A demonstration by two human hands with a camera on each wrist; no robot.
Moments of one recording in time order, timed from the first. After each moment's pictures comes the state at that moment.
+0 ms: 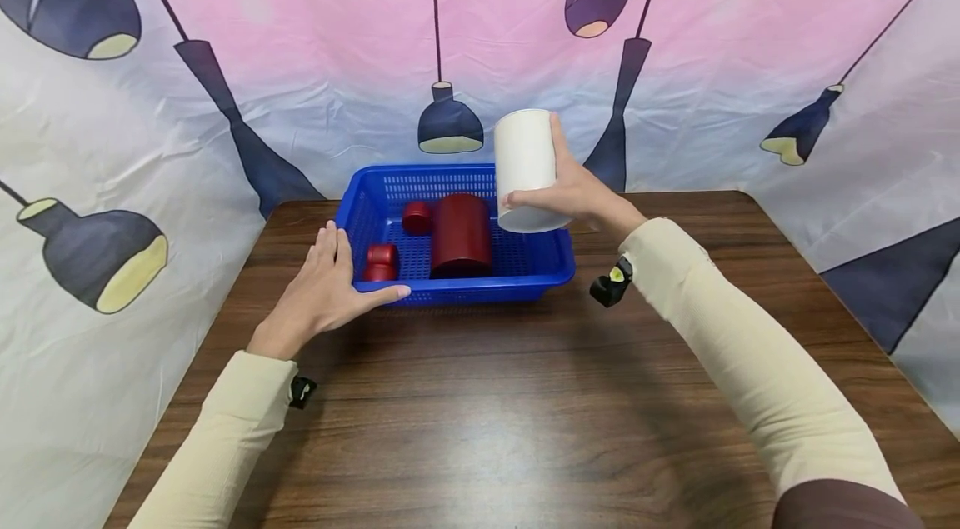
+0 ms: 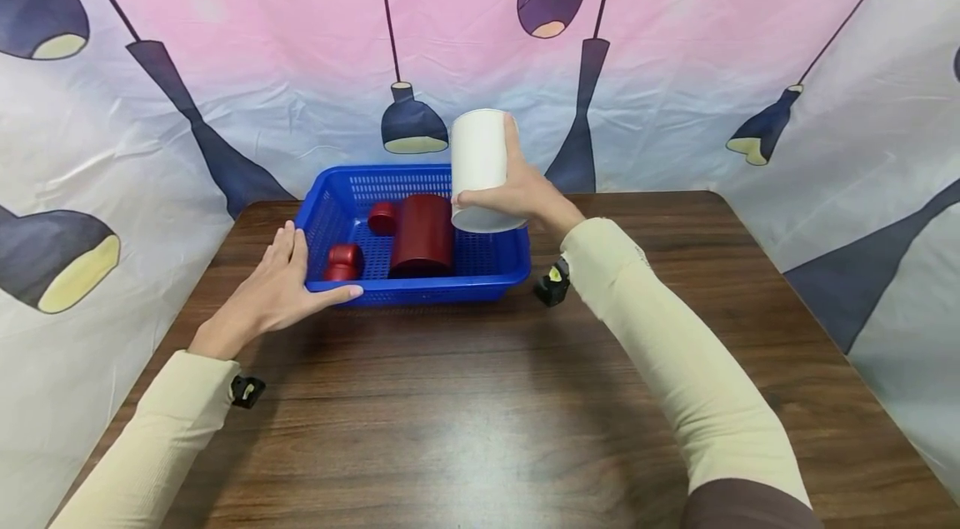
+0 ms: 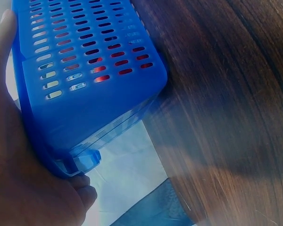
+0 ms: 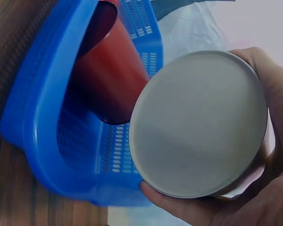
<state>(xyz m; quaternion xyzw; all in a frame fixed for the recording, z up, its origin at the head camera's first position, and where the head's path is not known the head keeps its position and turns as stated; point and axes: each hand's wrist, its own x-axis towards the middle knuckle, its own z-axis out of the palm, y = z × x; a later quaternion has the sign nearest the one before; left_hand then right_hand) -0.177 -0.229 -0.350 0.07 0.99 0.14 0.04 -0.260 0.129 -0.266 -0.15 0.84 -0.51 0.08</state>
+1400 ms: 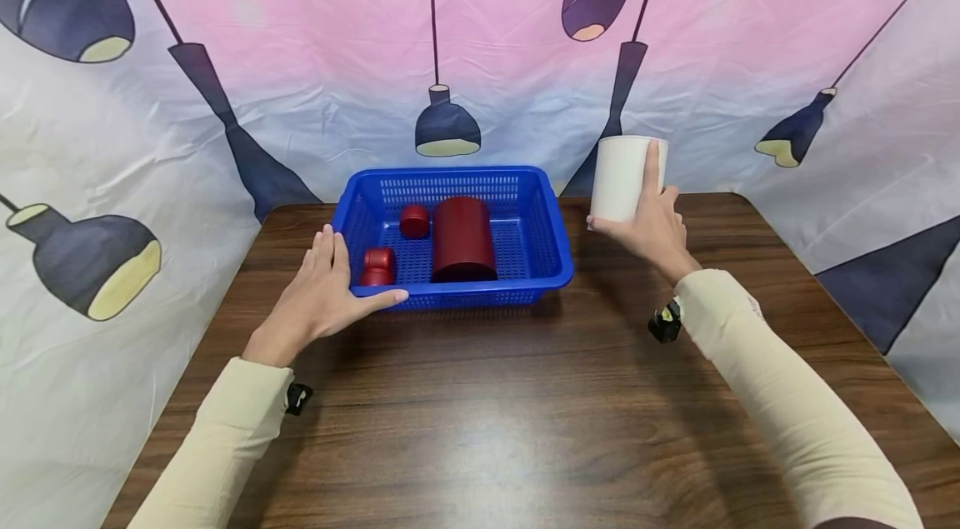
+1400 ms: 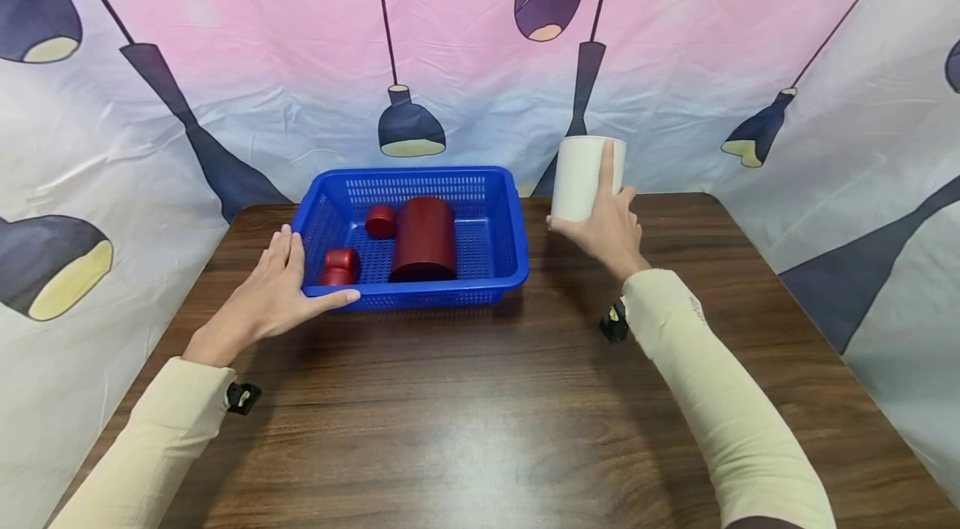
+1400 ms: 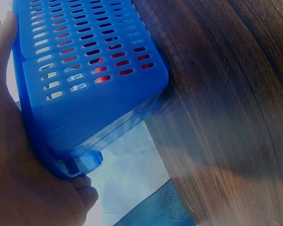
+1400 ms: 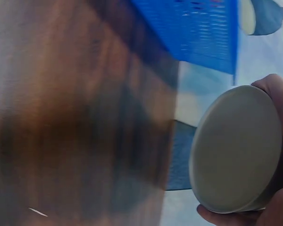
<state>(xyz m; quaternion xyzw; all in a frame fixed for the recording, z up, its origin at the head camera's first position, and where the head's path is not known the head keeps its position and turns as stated) -0.177 -0.230 -0.351 0.08 0.99 0.15 0.03 -0.252 0.230 -0.341 0.02 0.94 -0.29 -0.15</state>
